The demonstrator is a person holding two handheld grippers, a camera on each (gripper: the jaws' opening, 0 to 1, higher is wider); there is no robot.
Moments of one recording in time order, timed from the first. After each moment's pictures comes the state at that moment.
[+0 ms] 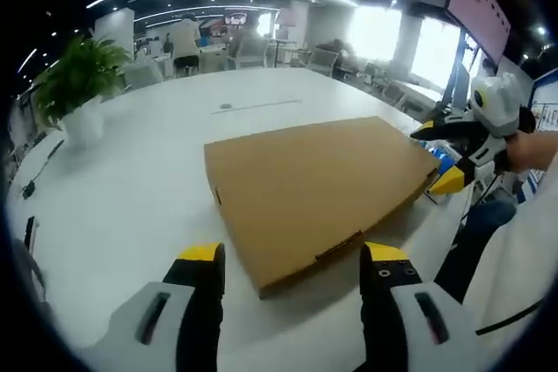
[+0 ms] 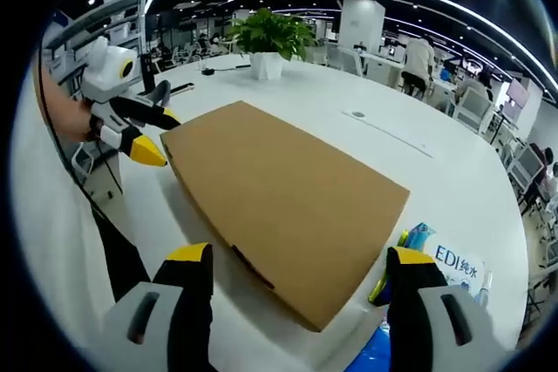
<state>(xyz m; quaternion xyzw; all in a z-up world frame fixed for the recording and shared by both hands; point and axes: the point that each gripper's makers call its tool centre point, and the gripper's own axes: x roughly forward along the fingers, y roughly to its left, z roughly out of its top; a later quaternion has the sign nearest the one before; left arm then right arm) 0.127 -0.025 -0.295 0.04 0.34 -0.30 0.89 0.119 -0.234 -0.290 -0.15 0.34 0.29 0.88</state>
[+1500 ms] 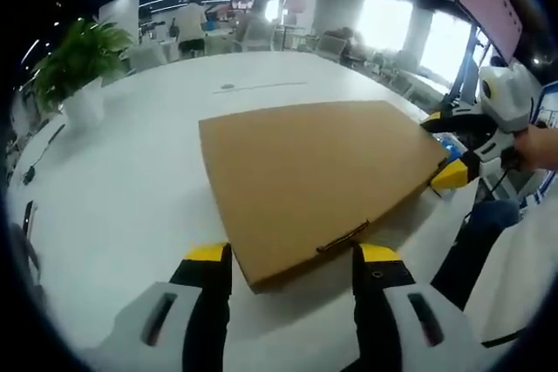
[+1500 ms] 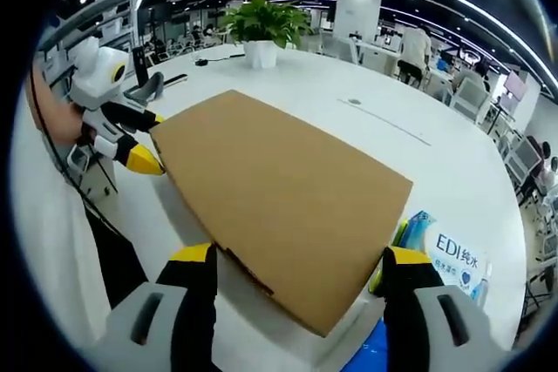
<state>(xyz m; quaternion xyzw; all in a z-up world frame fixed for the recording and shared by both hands) 0.117 -0.032 -0.313 0.04 0.37 -0.28 0.88 0.117 -0.241 -0.298 -0.16 0.35 0.27 0.88</state>
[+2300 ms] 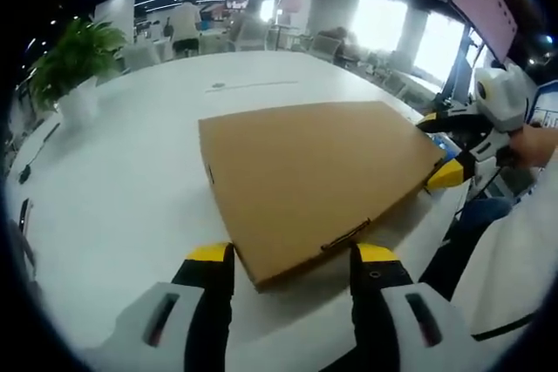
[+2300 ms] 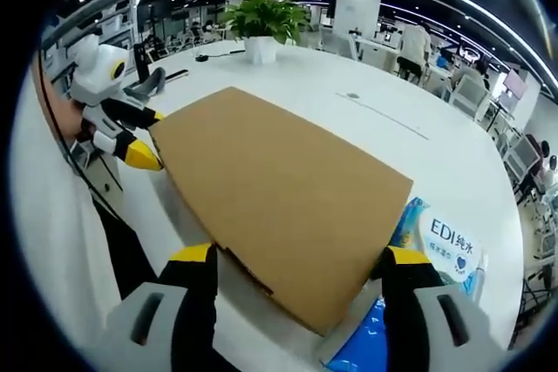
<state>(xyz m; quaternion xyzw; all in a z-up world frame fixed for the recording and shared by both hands) 0.102 -0.040 -0.312 0.03 0.37 -0.30 0.88 0.101 -0.252 -0.297 -0.16 0.36 0.27 0.88</state>
